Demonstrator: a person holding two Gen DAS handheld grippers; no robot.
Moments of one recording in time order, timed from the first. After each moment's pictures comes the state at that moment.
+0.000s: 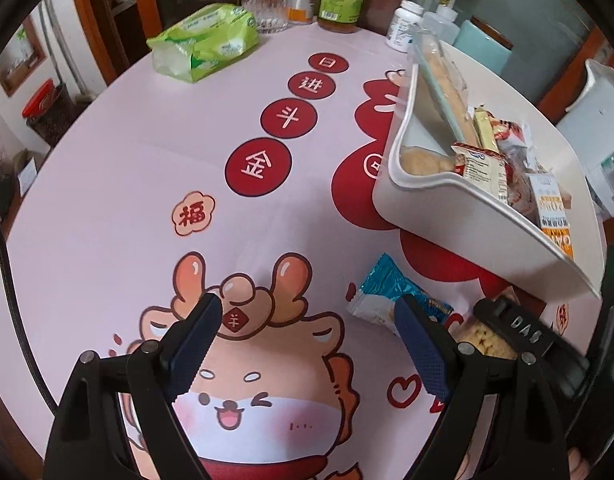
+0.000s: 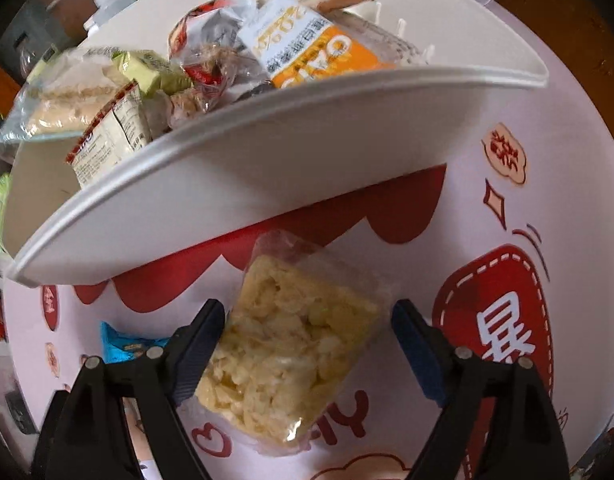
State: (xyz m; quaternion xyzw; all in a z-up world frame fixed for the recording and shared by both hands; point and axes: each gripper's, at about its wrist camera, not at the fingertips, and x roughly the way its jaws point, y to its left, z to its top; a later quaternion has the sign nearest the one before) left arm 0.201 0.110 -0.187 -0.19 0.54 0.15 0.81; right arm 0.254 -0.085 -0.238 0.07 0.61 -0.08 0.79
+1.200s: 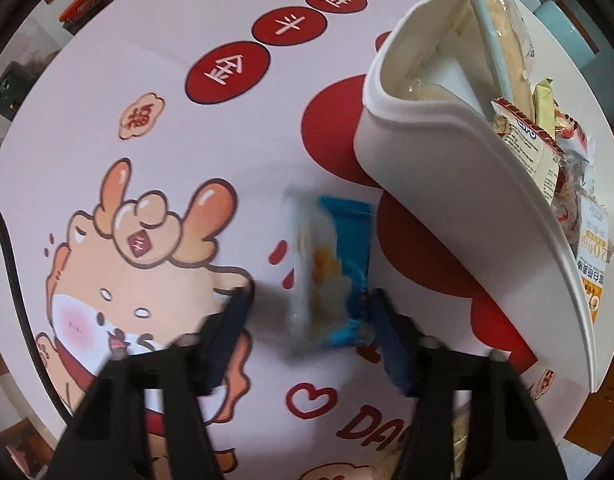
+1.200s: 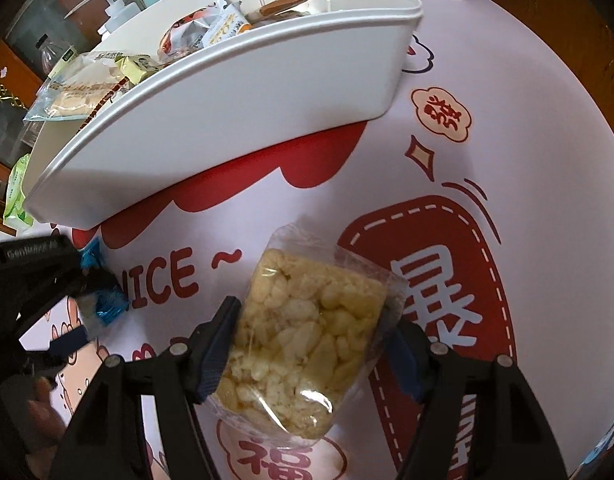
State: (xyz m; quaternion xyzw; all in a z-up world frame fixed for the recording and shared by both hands) left arm 0.254 0.050 -0.233 -0.29 0.61 0.24 0.70; right arm 0.212 -0.155 -0.235 0.10 0.60 -0.03 0.79
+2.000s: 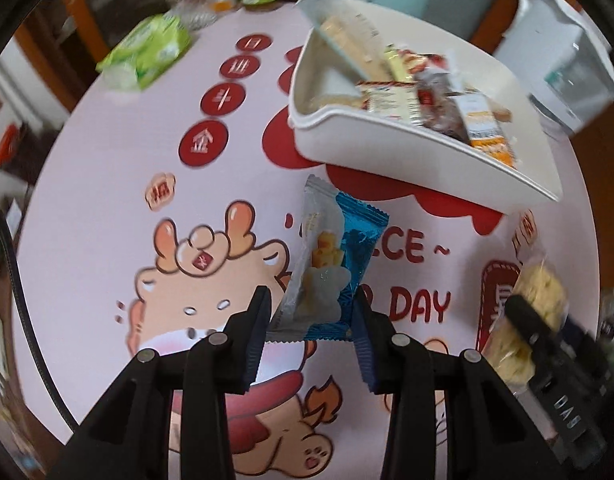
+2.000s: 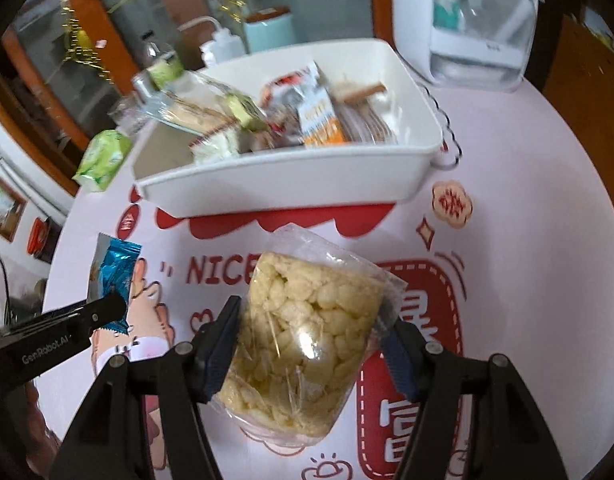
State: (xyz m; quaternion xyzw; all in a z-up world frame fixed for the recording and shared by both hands) left arm 0.166 0.046 -0.141 -0.12 0.59 0.05 0.80; right arm 0.180 -0.146 -0.143 0.02 0.51 0.09 0.85
